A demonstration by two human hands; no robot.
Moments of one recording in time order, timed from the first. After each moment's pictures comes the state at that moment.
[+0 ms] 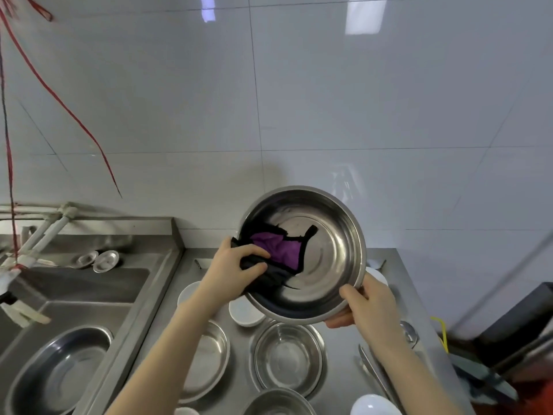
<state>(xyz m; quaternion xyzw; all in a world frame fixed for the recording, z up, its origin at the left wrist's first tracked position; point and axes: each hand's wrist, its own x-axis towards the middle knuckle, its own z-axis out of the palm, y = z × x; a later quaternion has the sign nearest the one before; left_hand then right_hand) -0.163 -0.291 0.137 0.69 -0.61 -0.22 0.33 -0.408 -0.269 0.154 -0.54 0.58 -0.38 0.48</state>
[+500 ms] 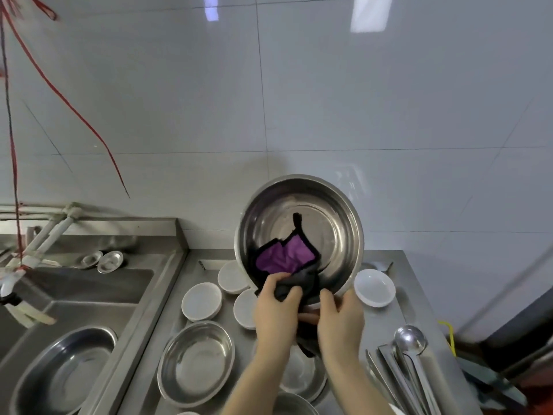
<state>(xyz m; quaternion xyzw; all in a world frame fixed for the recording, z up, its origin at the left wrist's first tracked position) -0.259 -0.260 0.109 0.68 -0.32 -0.36 0.55 -0.340 -0.268 0.108 -0.44 0.61 -0.49 0.43</state>
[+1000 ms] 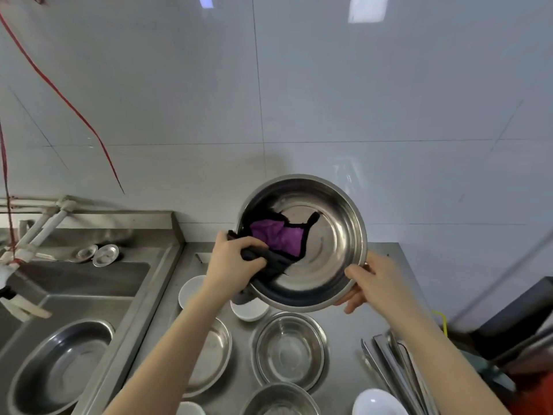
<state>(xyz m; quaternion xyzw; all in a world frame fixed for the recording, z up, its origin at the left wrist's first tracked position) -0.171 -0.294 0.137 0.73 -0.54 -0.21 0.37 -0.415 -0.301 0.164 -0.59 0.56 -0.31 0.49</state>
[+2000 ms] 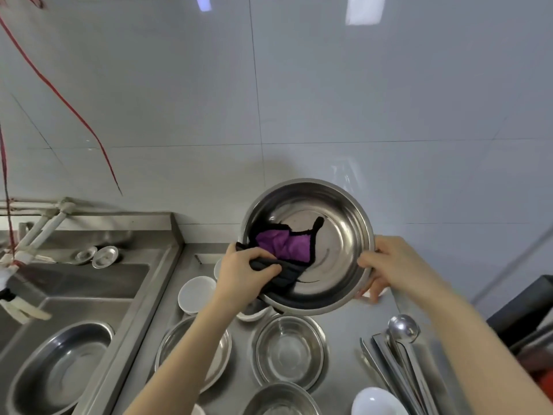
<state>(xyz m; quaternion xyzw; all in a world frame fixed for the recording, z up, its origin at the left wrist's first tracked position) -0.189 -0.287 0.122 0.72 -0.53 -0.22 0.39 -0.439 -0.324 0.188 -0.62 0.54 -0.24 0.51</state>
